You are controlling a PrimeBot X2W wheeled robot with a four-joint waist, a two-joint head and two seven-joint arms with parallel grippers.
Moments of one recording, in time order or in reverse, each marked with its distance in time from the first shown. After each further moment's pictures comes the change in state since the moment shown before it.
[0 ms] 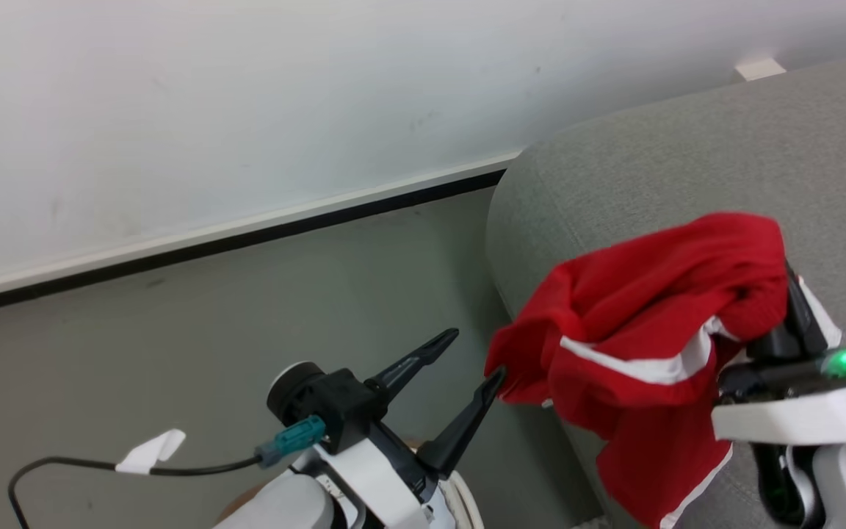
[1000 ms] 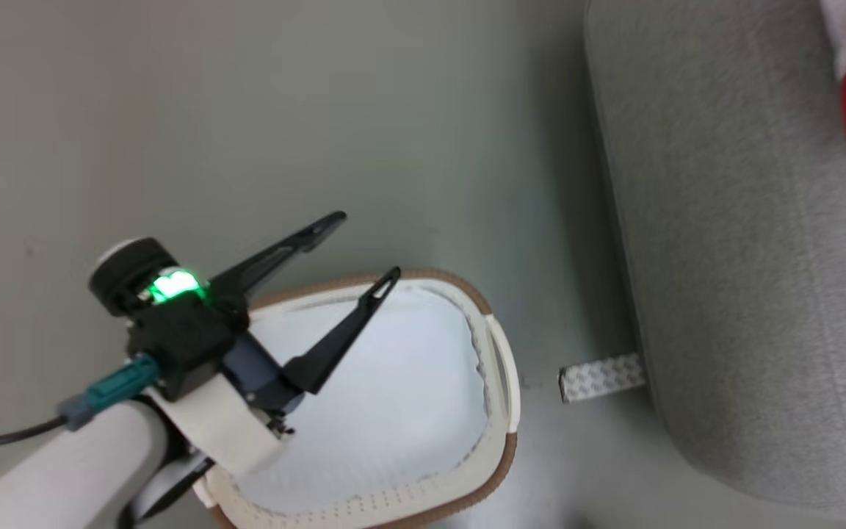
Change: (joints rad) left arm -0.116 0.379 0.134 -0.365 0.043 -0.029 0.128; right arm -0.796 -0.269 -0.465 0.173 -0.189 0.000 0.254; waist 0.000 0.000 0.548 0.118
